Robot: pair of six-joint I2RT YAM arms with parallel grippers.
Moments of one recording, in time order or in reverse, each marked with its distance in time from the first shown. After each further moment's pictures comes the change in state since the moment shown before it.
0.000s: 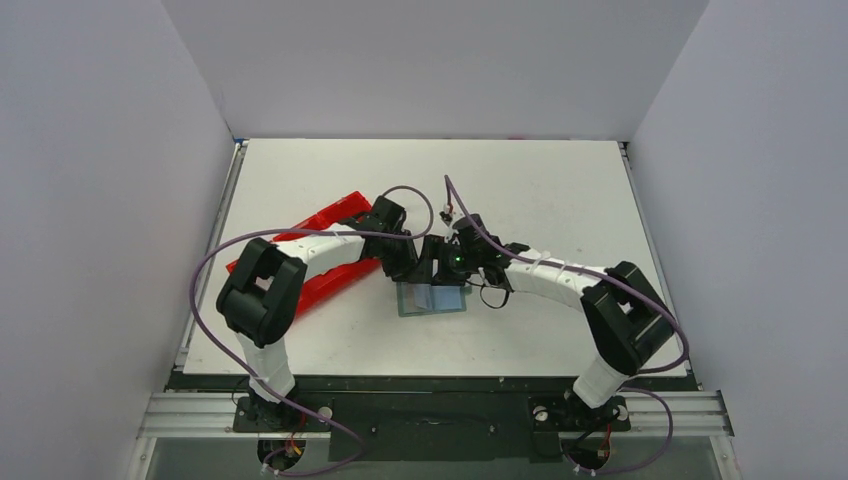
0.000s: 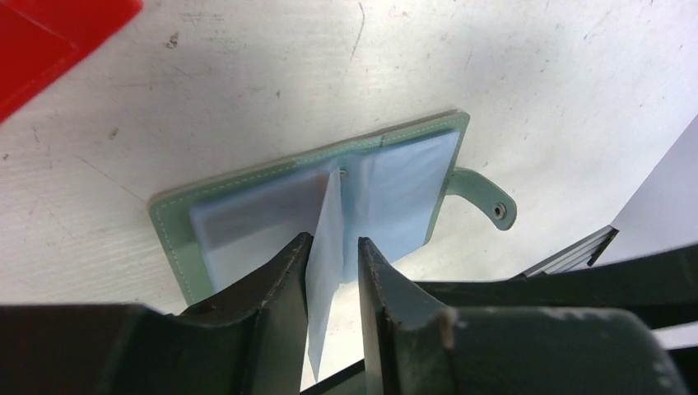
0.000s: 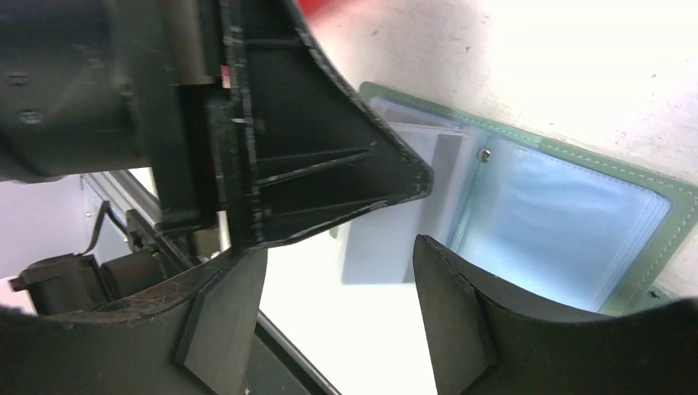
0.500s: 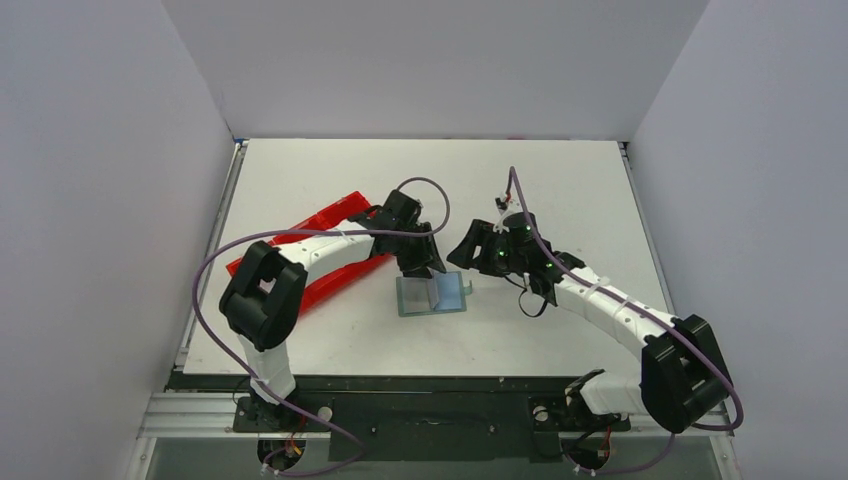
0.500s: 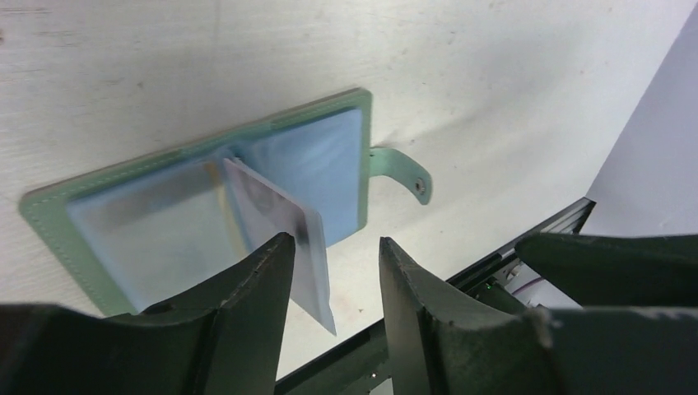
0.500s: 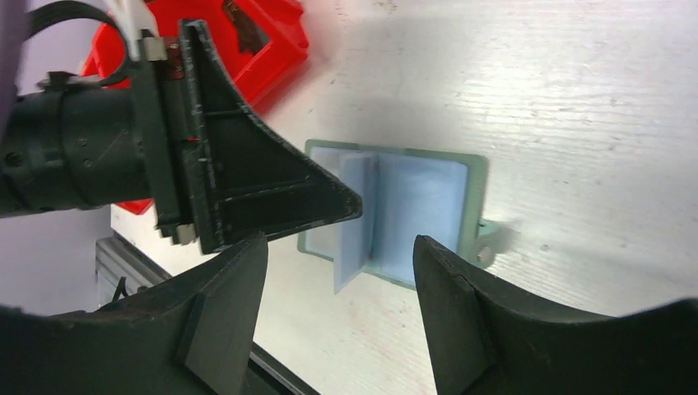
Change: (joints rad) left arm -0.065 -0.012 0.080 -0.021 0.006 -0.019; right arm -0.139 -0.348 -0.156 -0.037 0.113 0.013
